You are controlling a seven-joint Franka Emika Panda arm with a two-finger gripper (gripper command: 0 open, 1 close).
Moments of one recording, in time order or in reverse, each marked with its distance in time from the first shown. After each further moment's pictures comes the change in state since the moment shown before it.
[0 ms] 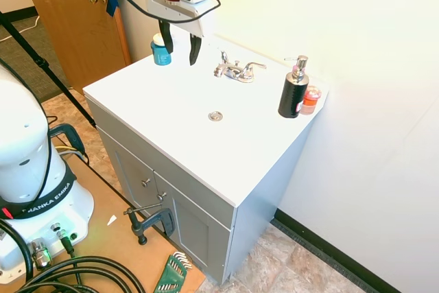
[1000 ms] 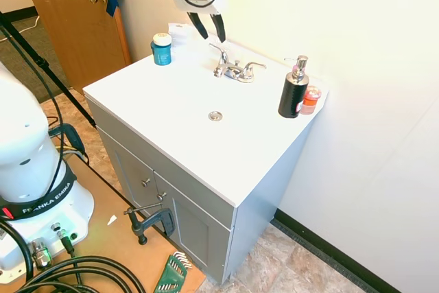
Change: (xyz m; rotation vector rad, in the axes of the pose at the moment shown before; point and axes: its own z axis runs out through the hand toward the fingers) arm 0.032 -0.140 0.028 -0.002 0.443 0.108
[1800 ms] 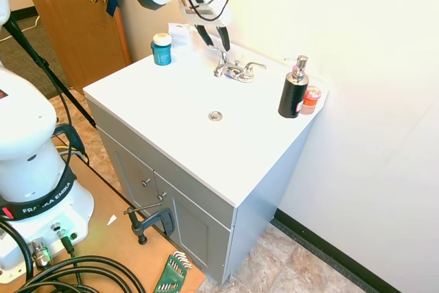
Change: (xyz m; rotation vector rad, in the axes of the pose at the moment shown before) arm -0.015 -0.039 0.062 -0.020 -0.008 -0.021
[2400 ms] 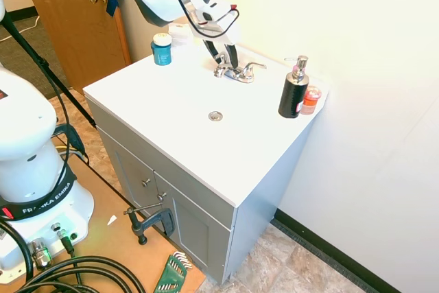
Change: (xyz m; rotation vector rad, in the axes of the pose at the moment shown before) arm 0.018 0.057 0.027 -0.018 -0.006 0.054
